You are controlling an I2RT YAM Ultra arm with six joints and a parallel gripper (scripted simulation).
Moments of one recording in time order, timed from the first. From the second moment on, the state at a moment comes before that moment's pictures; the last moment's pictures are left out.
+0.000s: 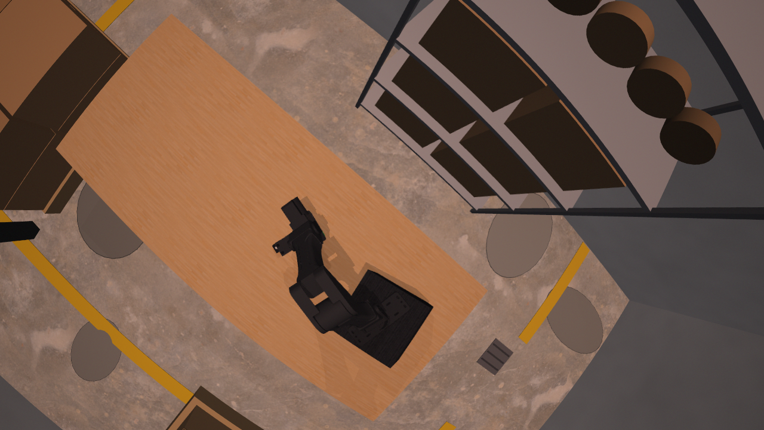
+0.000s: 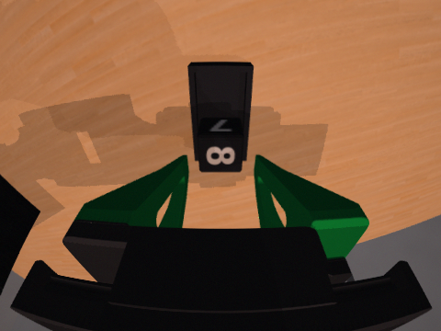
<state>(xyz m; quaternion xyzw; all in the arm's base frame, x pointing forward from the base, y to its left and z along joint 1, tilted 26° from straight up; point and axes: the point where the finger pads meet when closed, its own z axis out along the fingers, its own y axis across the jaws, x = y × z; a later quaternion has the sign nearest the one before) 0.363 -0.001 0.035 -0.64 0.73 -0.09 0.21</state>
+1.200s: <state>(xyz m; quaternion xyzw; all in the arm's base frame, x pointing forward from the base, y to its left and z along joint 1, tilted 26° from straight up) 0.363 -0.001 0.035 -0.64 0.73 -0.09 0.21</state>
